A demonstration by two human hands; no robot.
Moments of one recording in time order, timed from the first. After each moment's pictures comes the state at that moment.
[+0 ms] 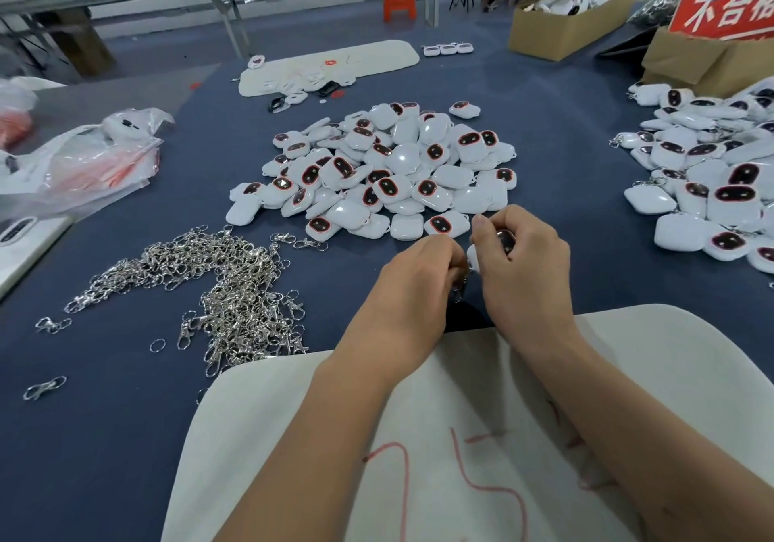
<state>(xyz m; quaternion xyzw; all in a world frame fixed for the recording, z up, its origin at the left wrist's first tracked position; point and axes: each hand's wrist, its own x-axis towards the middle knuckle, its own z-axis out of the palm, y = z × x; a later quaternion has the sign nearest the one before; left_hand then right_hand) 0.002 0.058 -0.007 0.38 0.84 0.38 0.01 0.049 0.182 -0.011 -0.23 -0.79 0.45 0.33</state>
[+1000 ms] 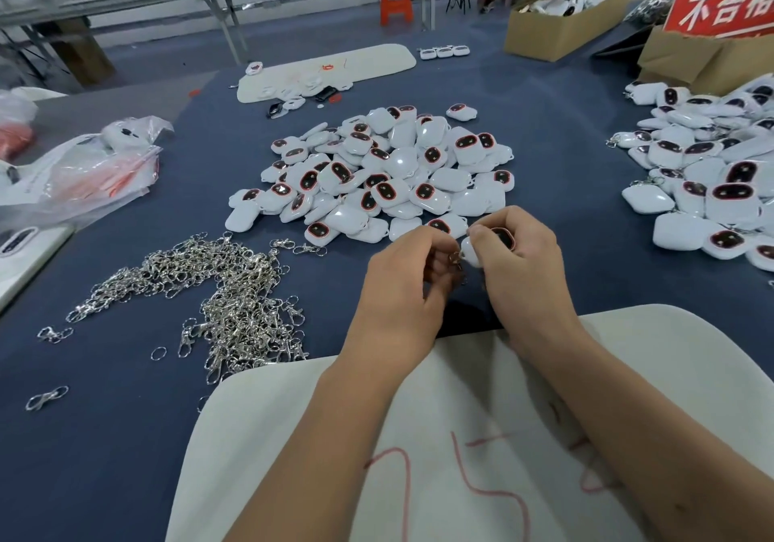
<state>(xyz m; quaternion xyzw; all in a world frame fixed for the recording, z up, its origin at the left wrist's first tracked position) -0.003 0.061 -0.016 0.34 0.78 0.52 -0.03 0.046 0.188 -0.012 -0.22 -0.75 0.55 0.31</state>
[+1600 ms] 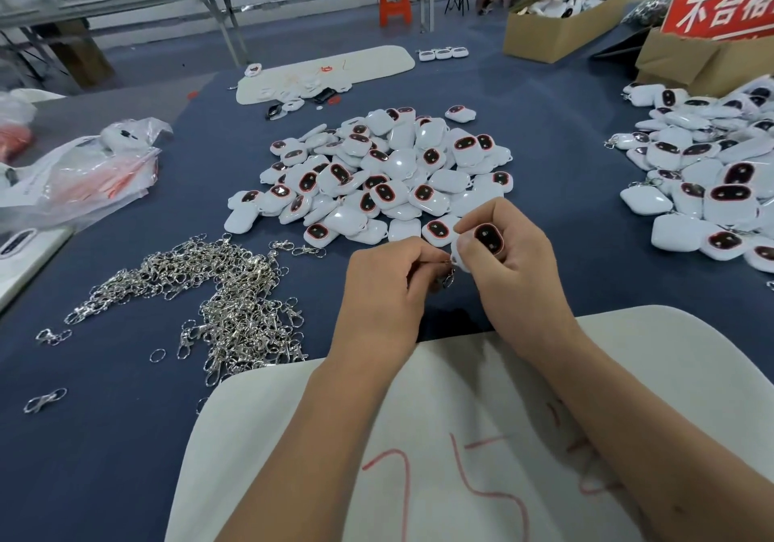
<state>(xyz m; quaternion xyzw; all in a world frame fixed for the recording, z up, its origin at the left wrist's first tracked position) -0.008 0.054 -0.007 0.30 0.80 0.52 -0.03 0.053 0.186 -0.011 -0.11 -0.77 0.54 0.31</state>
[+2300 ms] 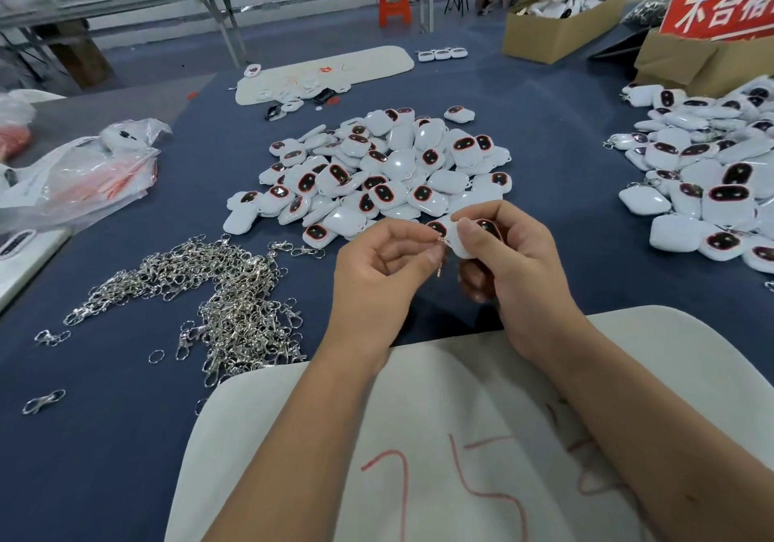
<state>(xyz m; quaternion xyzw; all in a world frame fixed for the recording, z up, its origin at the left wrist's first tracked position) -0.011 0.054 -0.007 0.22 0.63 0.74 0.09 0.051 0.191 -0.011 -0.06 -0.61 0.76 0.23</state>
